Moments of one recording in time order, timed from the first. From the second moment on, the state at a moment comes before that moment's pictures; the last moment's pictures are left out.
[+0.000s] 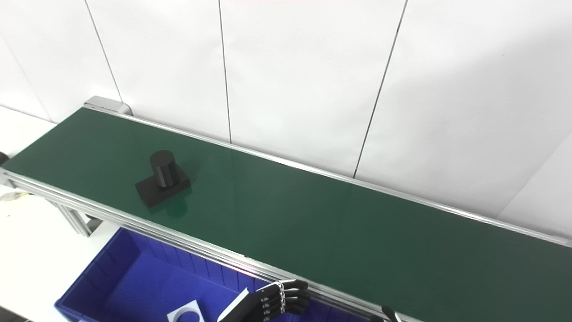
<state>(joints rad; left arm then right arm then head) 0.23 -0.02 -0.19 0.22 -0.10 -0.41 -0.25 0.25 -0.15 0.18 0.05 -0.07 -0.35 0.14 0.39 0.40</state>
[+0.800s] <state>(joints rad) 0.21 -0.02 -0.19 0.26 -0.08 -0.41 -0.24 0.06 -0.11 0.15 -0.12 -0.08 -0.35 0.14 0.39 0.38</state>
